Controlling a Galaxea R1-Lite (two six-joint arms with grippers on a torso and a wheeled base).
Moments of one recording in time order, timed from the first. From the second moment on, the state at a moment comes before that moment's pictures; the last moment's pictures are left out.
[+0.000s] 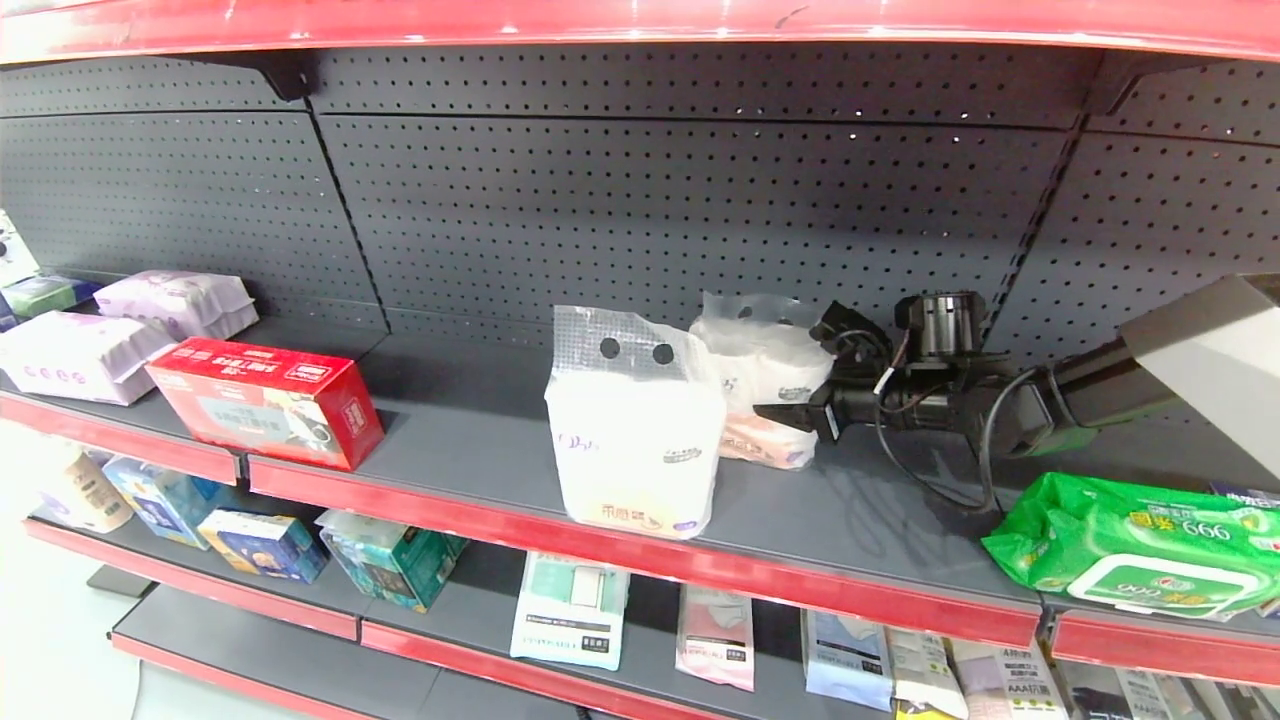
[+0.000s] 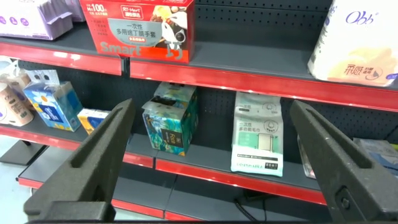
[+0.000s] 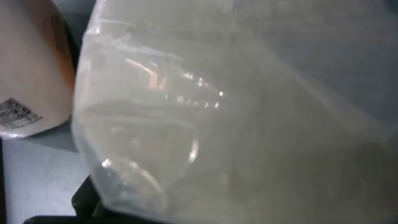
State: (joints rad) left arm 0.00 0.00 0.00 0.00 0.01 0.00; right arm 0.20 2.23 -1.26 -0.46 0.56 -0.52
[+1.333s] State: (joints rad) left arm 0.00 0.00 0.00 0.00 0.01 0.00; right arm 0.34 2.29 -1.35 -0.46 0.56 -0.48
